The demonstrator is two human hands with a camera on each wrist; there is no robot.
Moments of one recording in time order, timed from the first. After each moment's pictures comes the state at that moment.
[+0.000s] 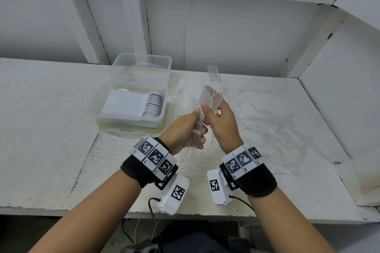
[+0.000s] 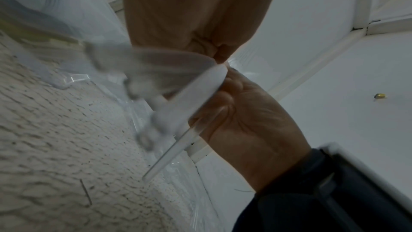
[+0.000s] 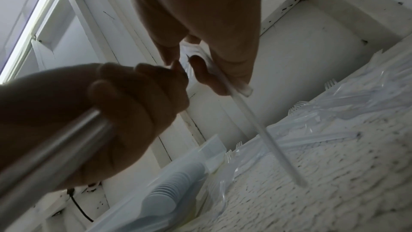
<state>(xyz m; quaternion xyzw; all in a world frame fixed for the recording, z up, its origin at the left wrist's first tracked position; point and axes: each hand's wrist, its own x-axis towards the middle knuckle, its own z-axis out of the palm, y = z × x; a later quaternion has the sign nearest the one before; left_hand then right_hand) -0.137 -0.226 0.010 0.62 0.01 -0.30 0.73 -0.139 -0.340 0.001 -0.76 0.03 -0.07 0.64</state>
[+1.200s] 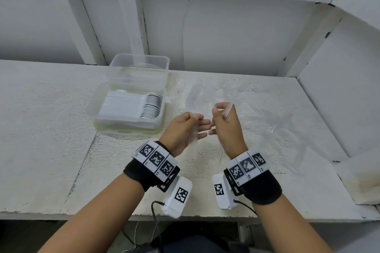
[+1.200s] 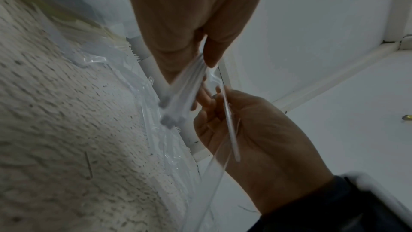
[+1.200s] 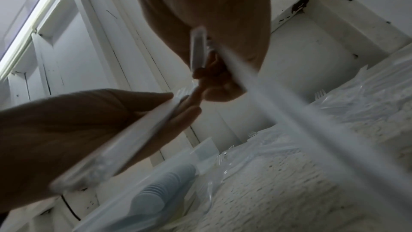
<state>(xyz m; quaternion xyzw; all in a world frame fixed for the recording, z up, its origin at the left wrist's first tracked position) -0.132 -0.228 -0.010 0.54 0.01 -0.24 0.81 -0.145 -0.351 -0.001 -0.76 0.09 -0.07 0.64</state>
